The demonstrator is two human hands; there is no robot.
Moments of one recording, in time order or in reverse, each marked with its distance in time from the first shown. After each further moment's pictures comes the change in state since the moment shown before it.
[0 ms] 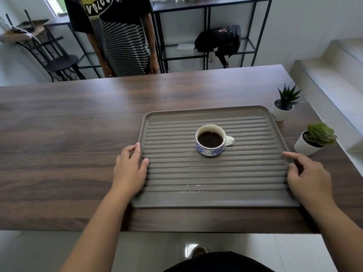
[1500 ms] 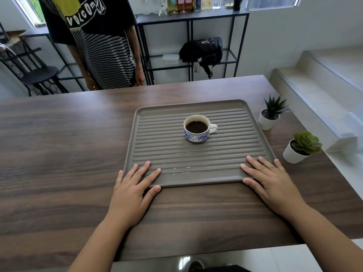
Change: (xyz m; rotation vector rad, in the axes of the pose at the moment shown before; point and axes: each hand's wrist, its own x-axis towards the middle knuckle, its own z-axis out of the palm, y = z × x) left_hand -0.009 -0.003 0.018 0.158 -0.067 0.405; right_hand 0.004 -0.007 0.033 -0.309 -0.234 -0.455
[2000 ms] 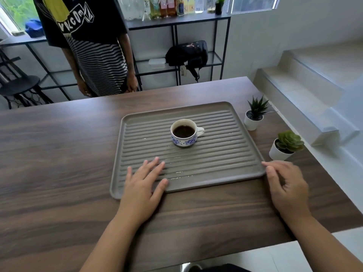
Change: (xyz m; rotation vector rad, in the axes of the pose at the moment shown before) left_hand 0.036 0.051 -0.006 -0.226 0.120 0.116; right_hand -0.021 -0.004 -0.029 0.384 0.572 0.252
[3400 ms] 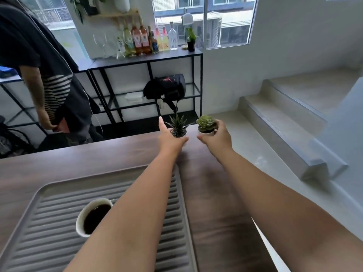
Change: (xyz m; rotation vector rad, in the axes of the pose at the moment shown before) left_hand 0.398 0.208 0.126 -0.690 0.123 -0.447; right_hand 0.342 0.116 0.093 0.389 -0.170 0.401
